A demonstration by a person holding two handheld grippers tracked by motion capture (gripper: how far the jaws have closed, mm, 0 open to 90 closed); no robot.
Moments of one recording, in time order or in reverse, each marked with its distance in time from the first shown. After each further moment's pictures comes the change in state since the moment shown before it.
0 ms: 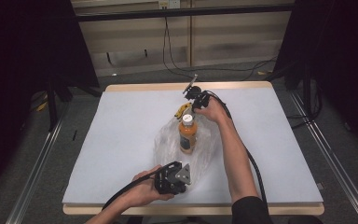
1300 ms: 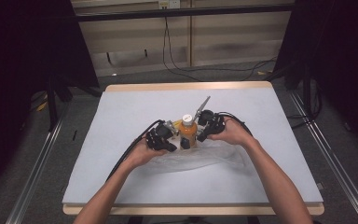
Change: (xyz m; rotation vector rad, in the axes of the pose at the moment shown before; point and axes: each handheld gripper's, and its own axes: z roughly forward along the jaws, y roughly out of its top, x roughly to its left) left arm 0.129 -0.025 -0.008 -0.024 0.071 -0.311; right arm 0.063 -0.081 -0.057 -0.007 0.332 -0.210
